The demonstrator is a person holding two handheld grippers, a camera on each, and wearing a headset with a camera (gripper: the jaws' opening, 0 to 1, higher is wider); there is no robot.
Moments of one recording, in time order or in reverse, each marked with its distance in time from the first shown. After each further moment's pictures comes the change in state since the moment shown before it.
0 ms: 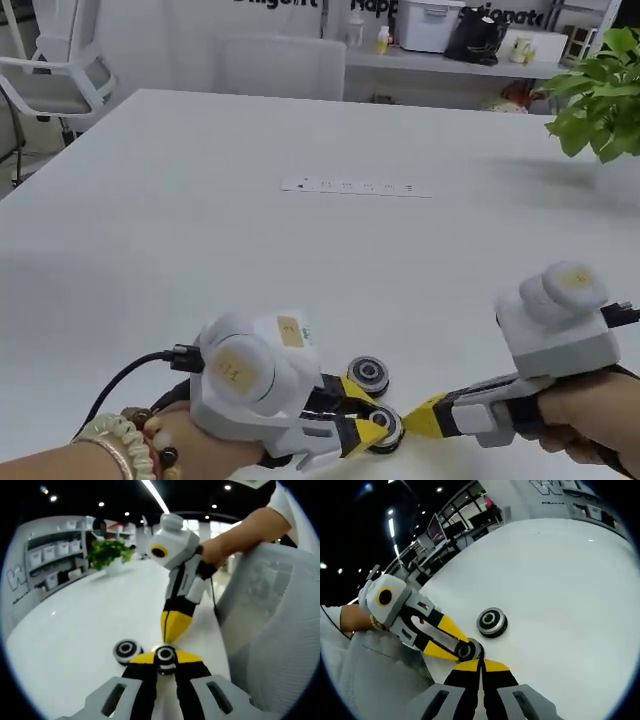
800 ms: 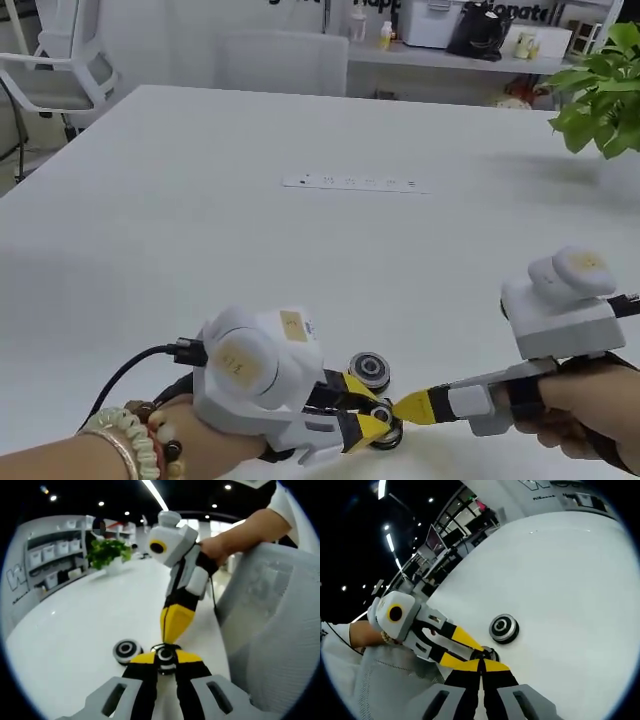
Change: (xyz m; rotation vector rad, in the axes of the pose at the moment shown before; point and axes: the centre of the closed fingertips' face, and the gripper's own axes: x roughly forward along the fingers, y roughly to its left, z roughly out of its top) left arm 0.000 -0.001 -0.001 -0.002 0.005 -0.001; right arm -0.001 0.030 0.009 0.068 -0.044 0.084
